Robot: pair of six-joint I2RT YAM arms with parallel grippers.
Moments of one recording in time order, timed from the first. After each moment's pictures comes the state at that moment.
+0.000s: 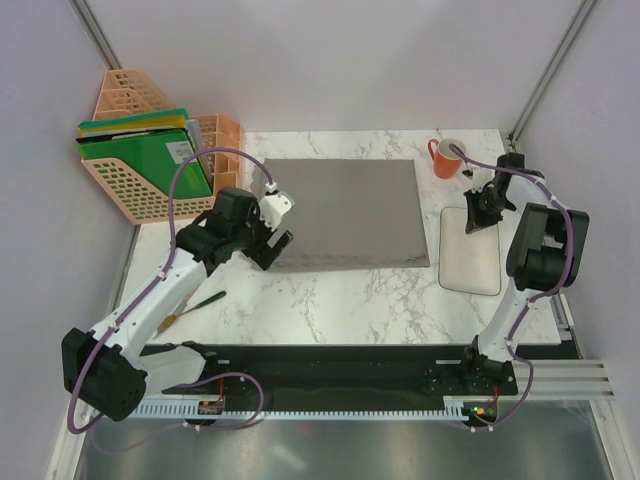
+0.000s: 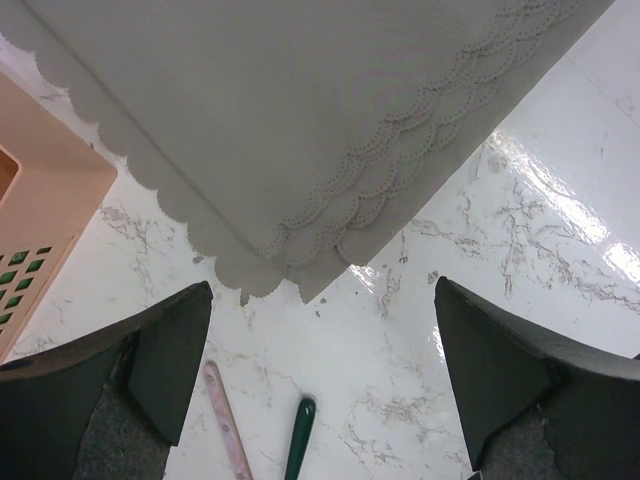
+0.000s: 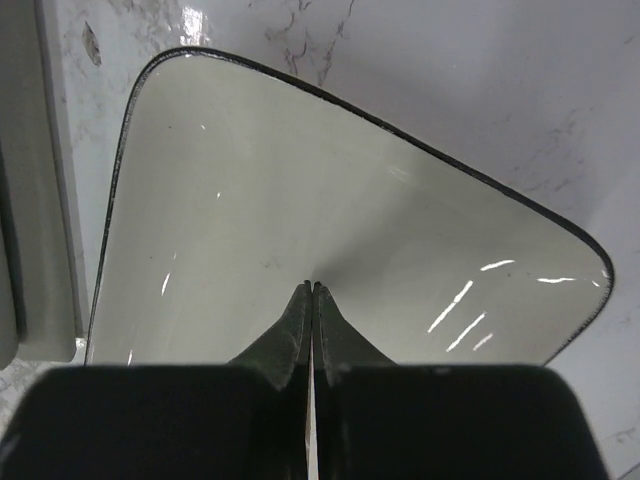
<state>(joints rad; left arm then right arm) -0.46 1.16 1.00 -0.61 0.08 0.38 -0.25 1.96 1.44 -0.76 -0.28 -0.42</state>
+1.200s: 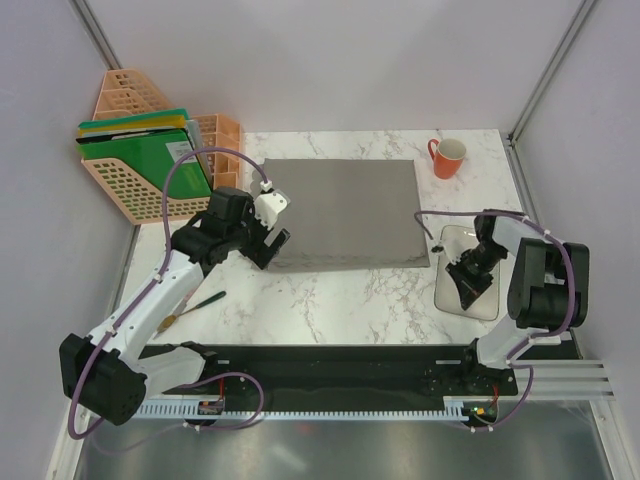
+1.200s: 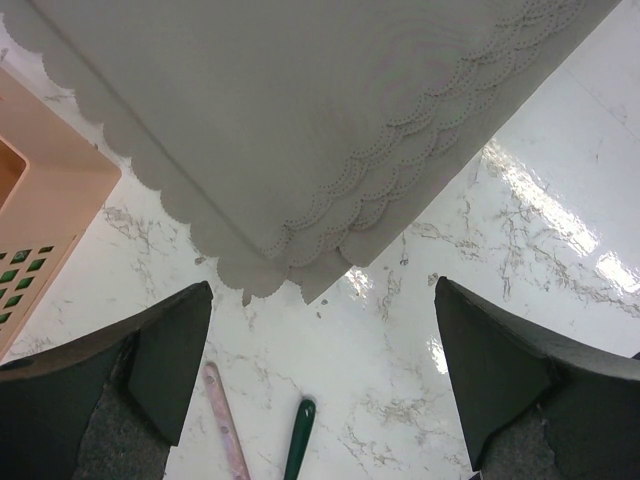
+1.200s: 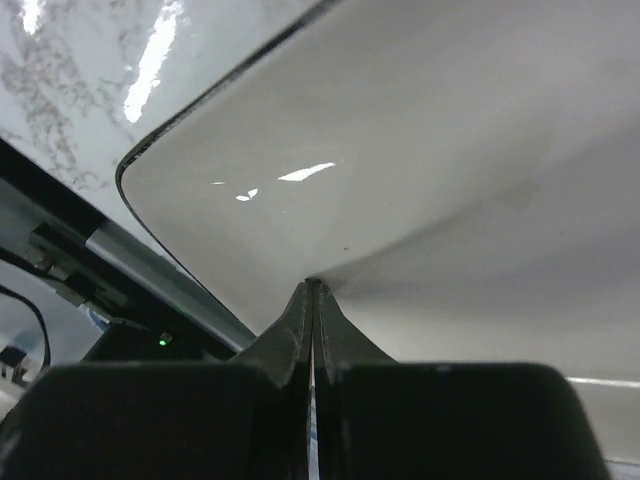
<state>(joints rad) -0.43 1.14 0.99 -0.61 0.12 0.38 -0.19 1.66 0.95 -1.08 -0.26 -0.87</state>
